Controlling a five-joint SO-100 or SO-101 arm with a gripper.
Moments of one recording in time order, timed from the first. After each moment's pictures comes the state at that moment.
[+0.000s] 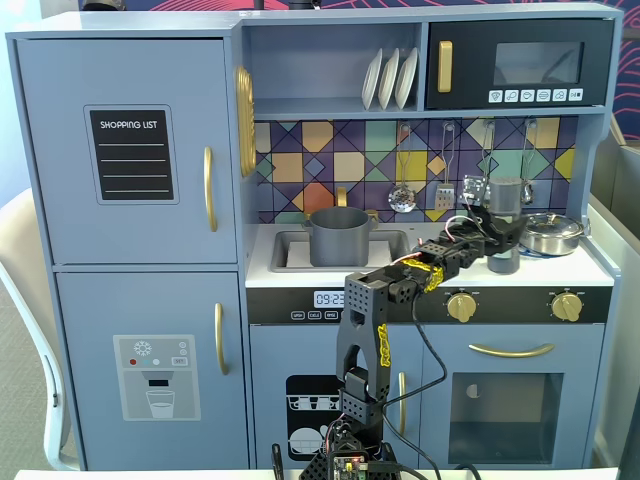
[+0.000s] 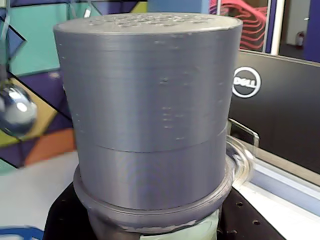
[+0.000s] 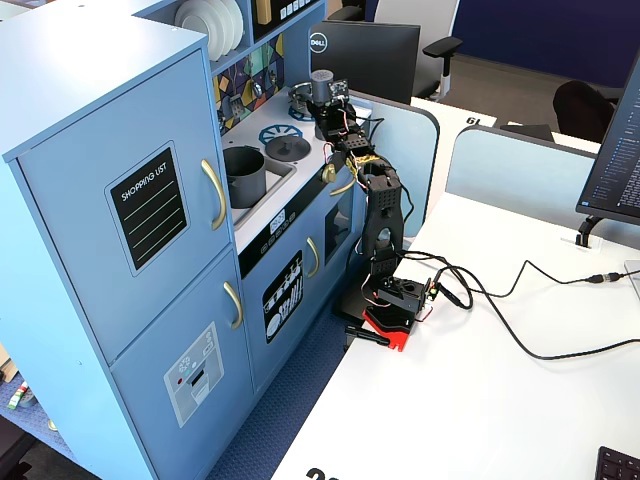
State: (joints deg) arm 49.0 90.6 89.9 -4.0 -85.4
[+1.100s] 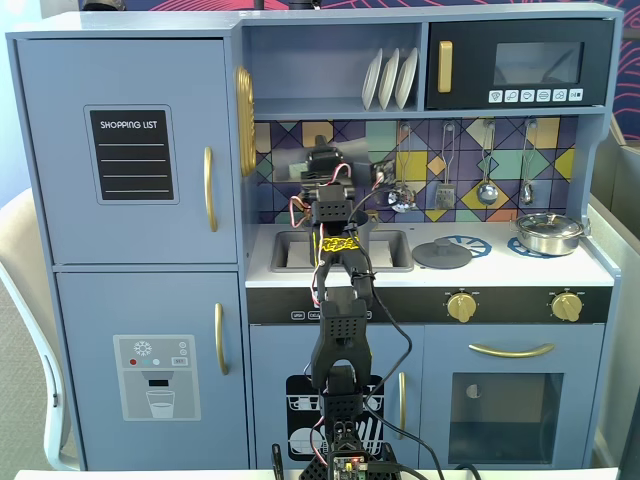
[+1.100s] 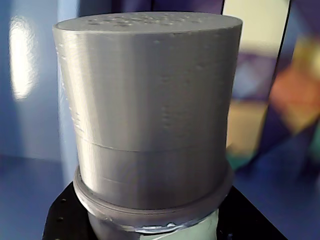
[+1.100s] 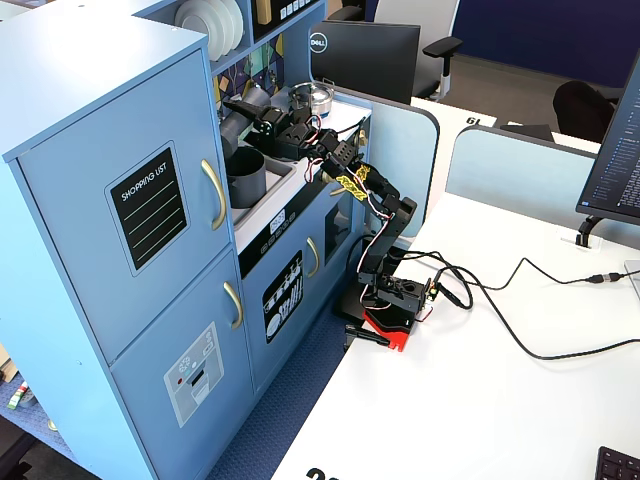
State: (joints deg) arm -0.8 115.5 77.2 35.7 6.9
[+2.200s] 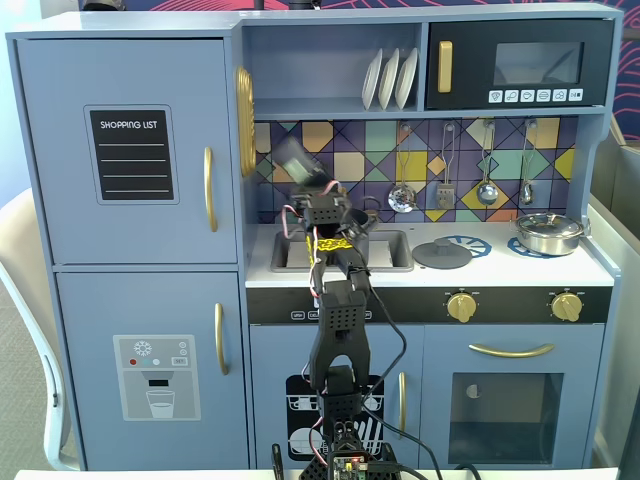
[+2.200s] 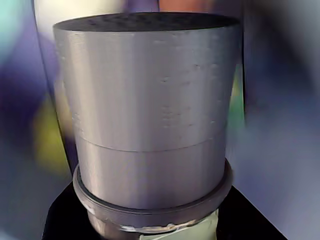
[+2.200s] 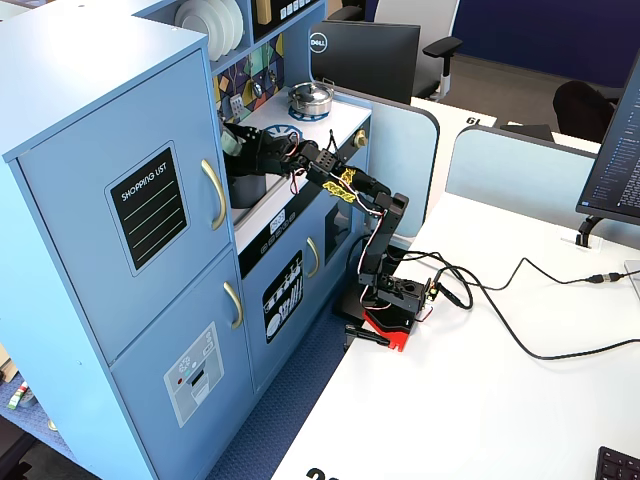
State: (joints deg) arm -1.4 109.6 84.8 31.1 59.2
